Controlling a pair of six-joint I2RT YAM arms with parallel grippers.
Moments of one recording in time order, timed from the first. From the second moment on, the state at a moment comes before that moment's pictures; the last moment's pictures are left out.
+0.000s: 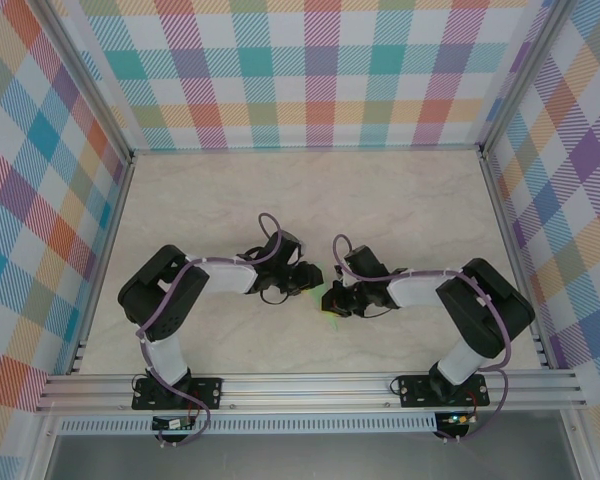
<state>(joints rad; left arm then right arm) -0.71 1.81 0.87 0.07 0.39 -0.95 0.67 1.61 0.60 -0.02 -0.57 0.88</state>
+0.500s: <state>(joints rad) -0.71 1.81 0.87 0.07 0.38 -0.95 0.68 1.54 0.58 -0.13 -0.61 0.79</state>
